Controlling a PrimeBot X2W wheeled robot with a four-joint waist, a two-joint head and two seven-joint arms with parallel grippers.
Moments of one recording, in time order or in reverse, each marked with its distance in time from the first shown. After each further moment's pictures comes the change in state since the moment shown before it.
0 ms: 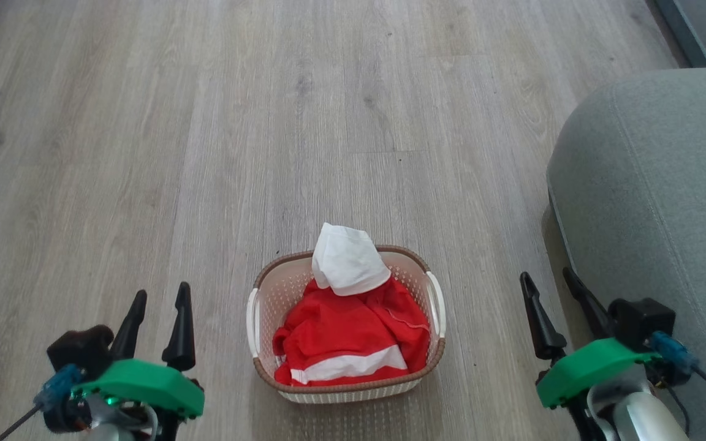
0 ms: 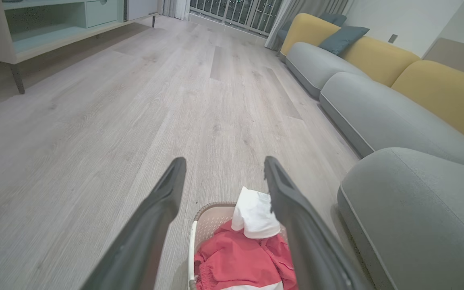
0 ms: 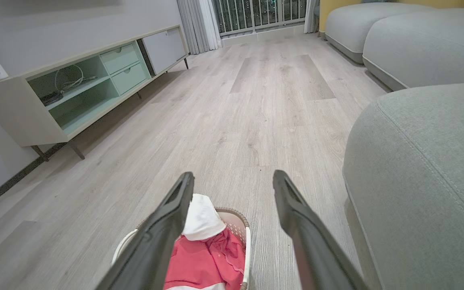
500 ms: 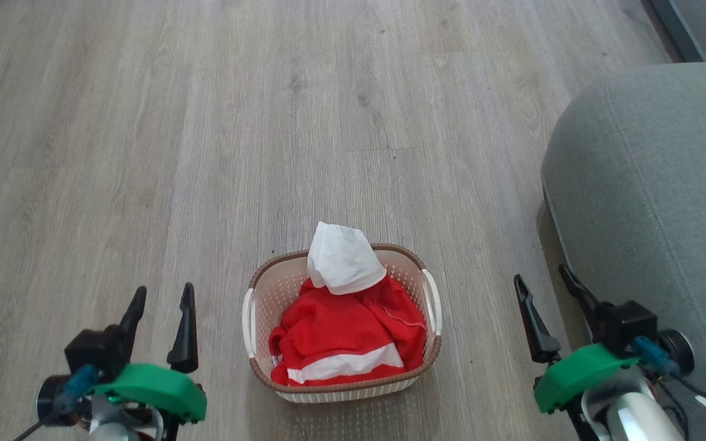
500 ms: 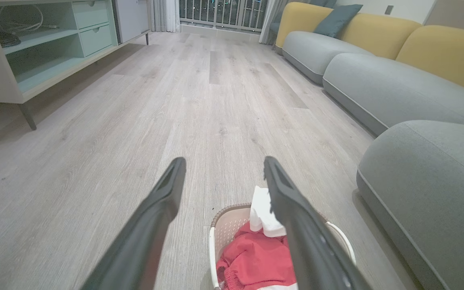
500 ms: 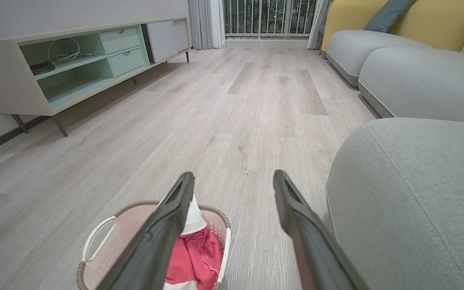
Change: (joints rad) left arm 0.000 0.000 0.003 0.005 0.171 -0.001 -0.044; right arm 0.000 0.000 0.001 0.001 -0.170 0.000 -0.037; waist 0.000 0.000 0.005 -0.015
